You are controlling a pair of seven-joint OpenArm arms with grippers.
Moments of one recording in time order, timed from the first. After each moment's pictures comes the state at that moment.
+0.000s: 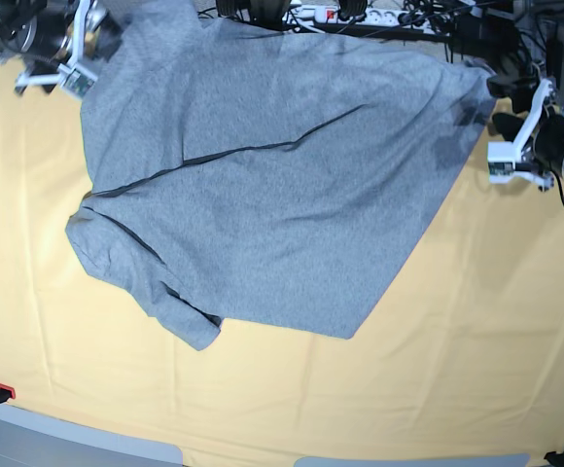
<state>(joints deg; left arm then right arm) -17.9 -77.6 37.2 111.4 -85.8 -43.9 80.2 -42.4 32.5 24.5 133.2 47.3 40.4 -77.8</state>
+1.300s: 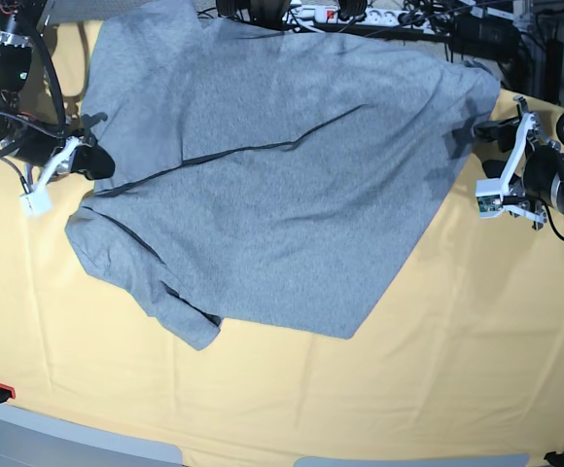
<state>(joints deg) -20.8 -71.5 37.2 107.0 -72.4 -43.9 72.6 -8.2 23.4 25.9 83.7 59.9 41.7 -72.8</state>
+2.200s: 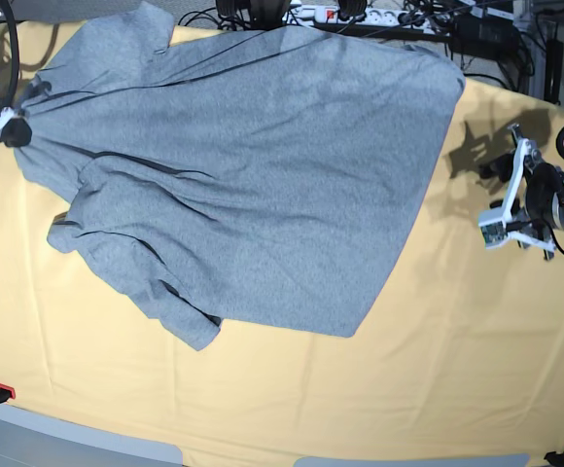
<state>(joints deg) -20.8 -68.7 31.9 107.0 -59.0 -37.5 66.0 -16.4 25.0 46.6 95.7 50.8 36.8 -82.4</state>
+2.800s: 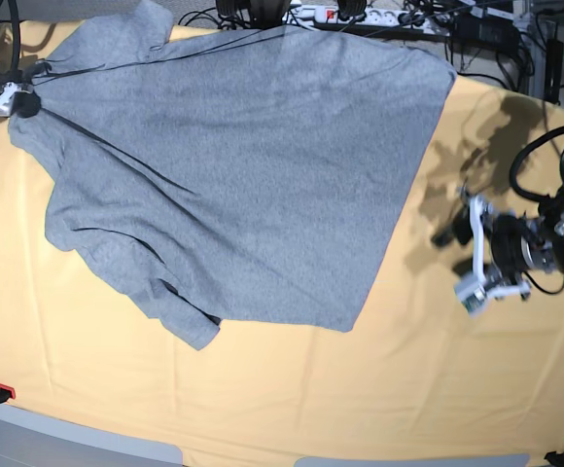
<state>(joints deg) -20.5 -48.6 17.0 96.3 -51.0 -32.0 60.5 -22.0 25.2 46.6 95.9 52.5 36.2 -82.2</state>
